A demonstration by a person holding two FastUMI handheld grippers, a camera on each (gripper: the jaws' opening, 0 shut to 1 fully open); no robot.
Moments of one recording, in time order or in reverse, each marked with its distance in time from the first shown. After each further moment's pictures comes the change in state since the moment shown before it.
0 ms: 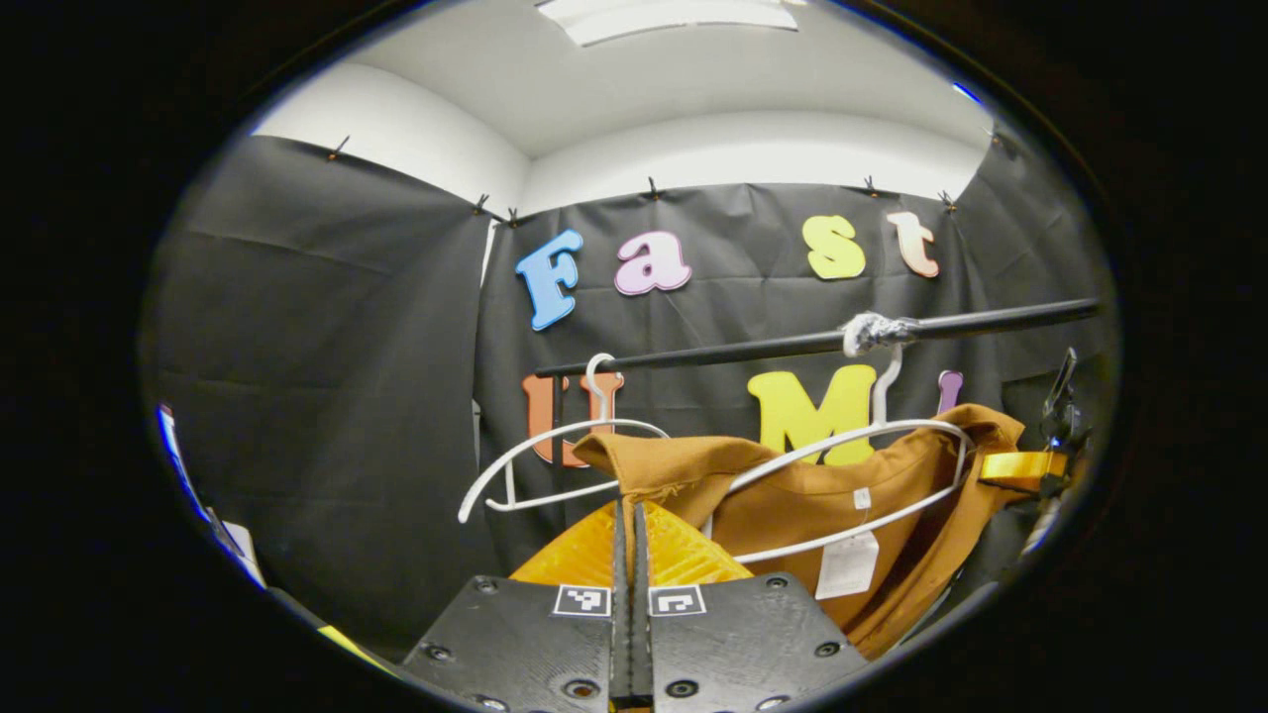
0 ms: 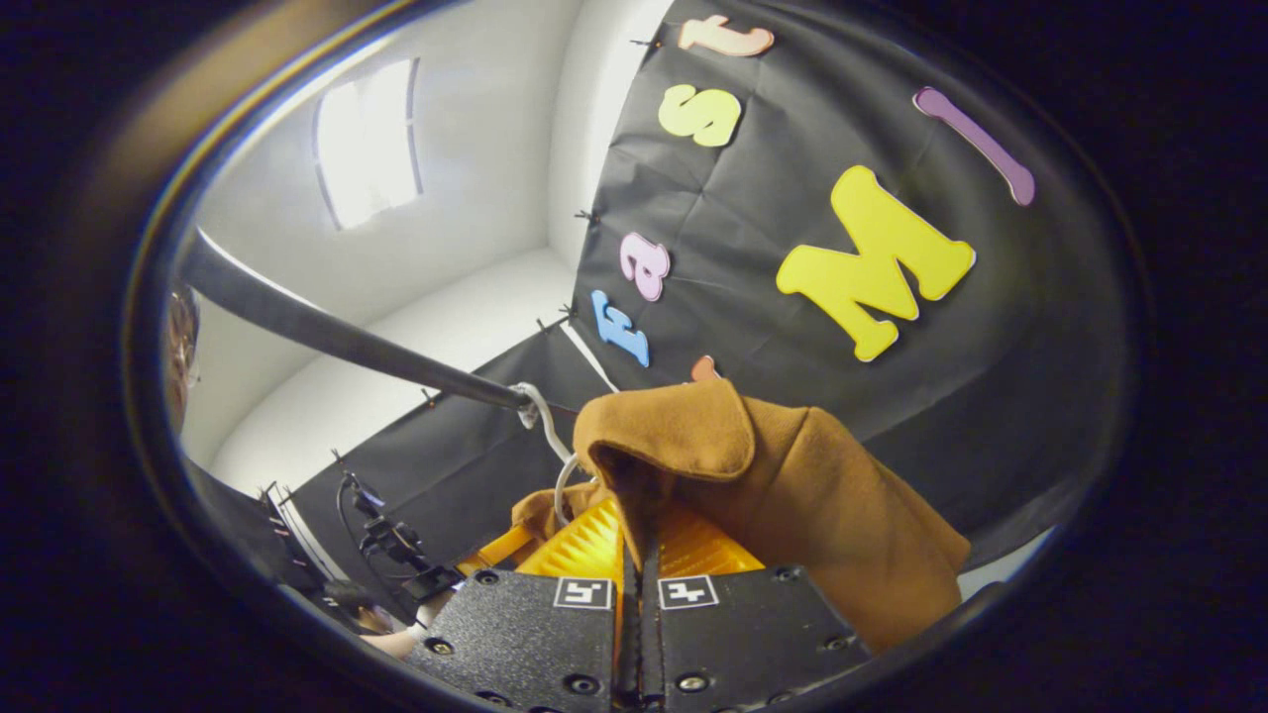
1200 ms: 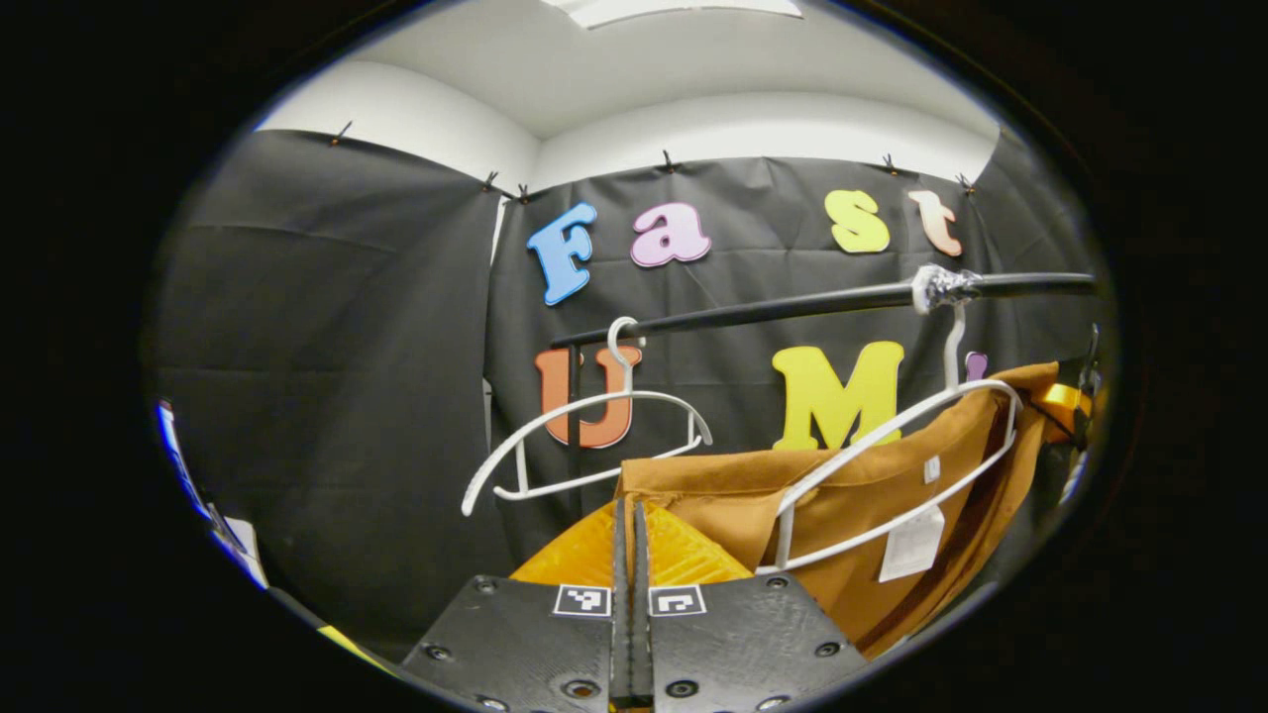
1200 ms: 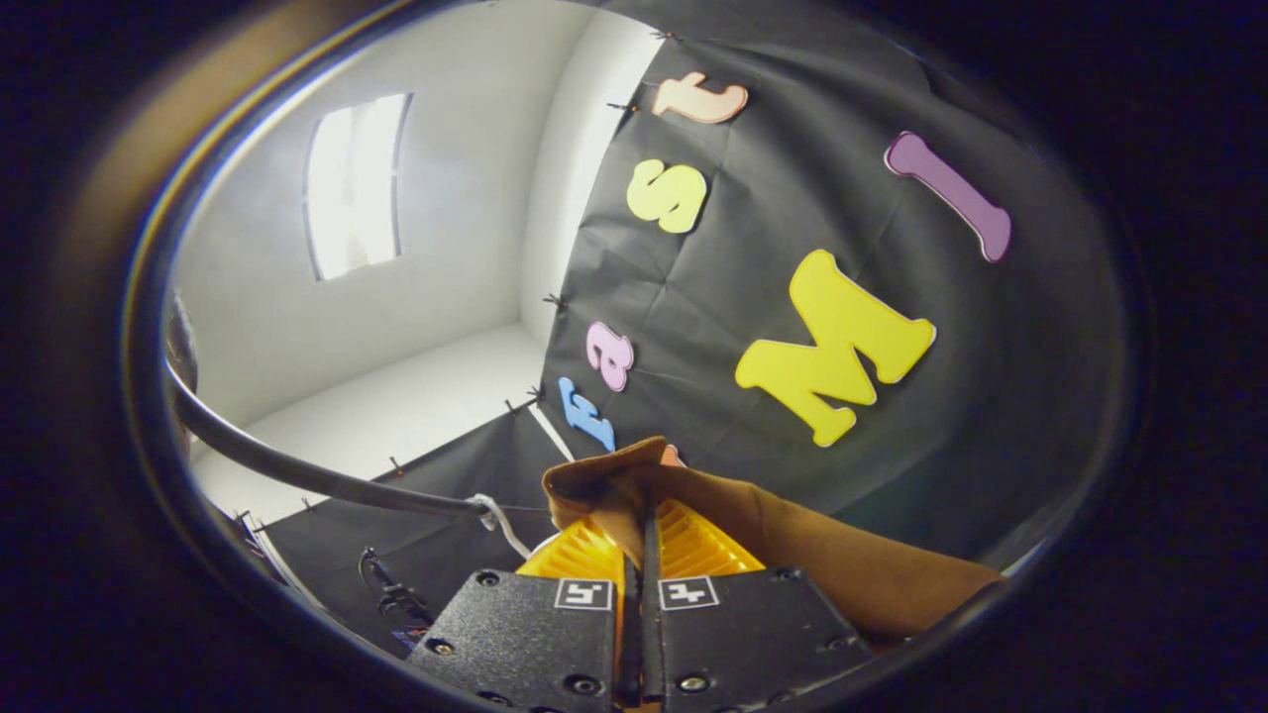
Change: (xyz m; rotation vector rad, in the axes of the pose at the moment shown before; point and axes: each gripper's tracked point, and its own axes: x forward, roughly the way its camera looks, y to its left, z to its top) left arm 0.033 0.017 -0.029 0.009 0.066 0.030; right arm -0.003 -0.033 0.093 -0.055 -0.259 -0.130
